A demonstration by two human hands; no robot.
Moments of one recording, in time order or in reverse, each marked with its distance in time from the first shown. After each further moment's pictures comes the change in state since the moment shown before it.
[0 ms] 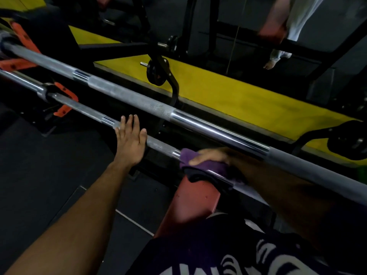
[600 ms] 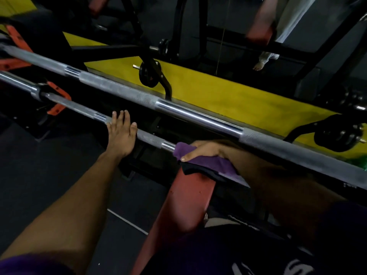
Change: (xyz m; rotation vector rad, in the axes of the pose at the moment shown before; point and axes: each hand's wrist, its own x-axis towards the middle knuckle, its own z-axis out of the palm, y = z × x) left_hand 0.000 0.001 0.001 0.034 -0.009 -0.044; right_hand -0.021 0.009 -0.009 -0.617 0.190 -0.015
